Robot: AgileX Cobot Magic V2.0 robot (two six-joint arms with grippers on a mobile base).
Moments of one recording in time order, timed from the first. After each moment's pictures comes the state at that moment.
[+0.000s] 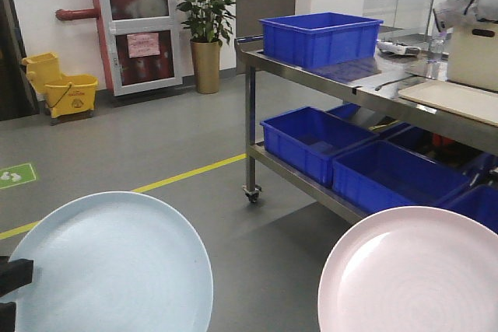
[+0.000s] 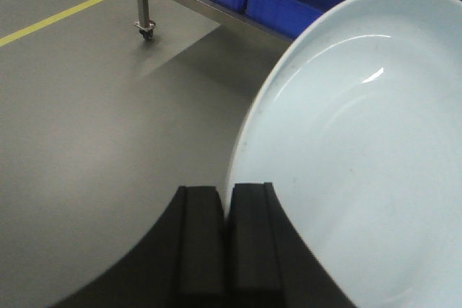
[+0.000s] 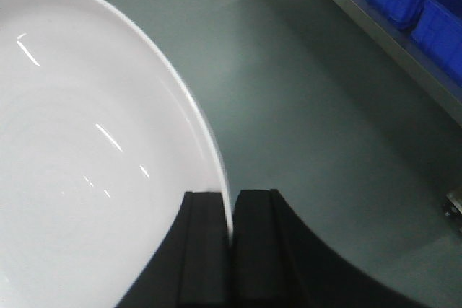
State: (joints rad) left arm -0.21 0.83 -0.80 -0.29 0.55 0.13; right arm 0.18 0.83 -0.96 0.00 0.88 0.04
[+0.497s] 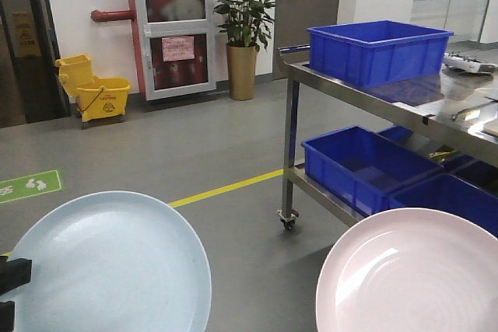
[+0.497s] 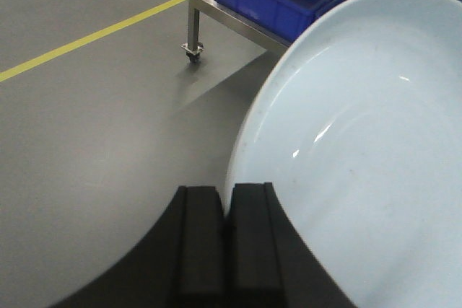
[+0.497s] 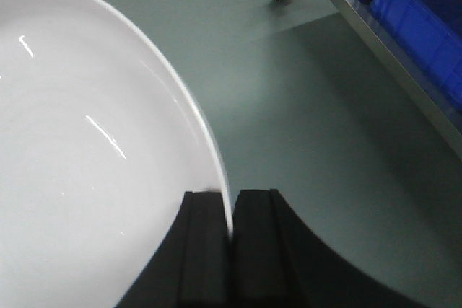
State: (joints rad) left arm -0.21 0.83 -0.80 -0.29 0.55 0.13; right arm 0.18 0.83 -0.96 0.01 0.88 0.04
